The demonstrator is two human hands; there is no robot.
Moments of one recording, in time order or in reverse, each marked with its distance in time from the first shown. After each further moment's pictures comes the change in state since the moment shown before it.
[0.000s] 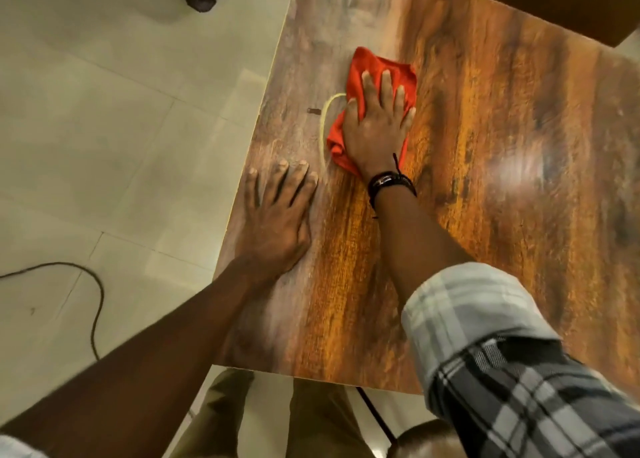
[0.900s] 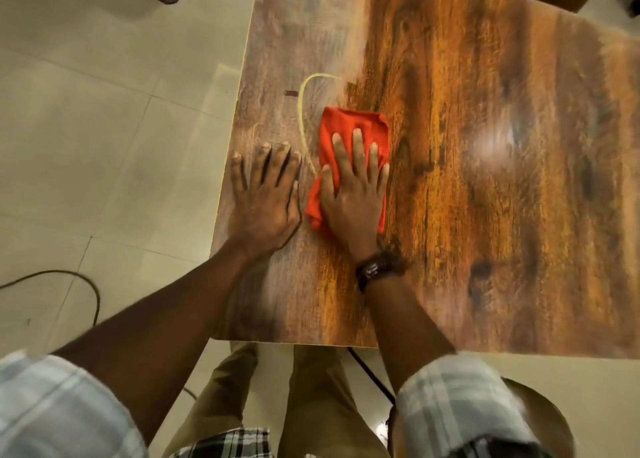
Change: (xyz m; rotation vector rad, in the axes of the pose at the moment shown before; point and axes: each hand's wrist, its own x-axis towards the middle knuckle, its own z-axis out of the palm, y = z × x) left_hand -0.001 0.003 -0.003 0.039 -0.033 -0.019; right_hand -0.150 0.024 -0.005 -0.038 0.089 -0.072
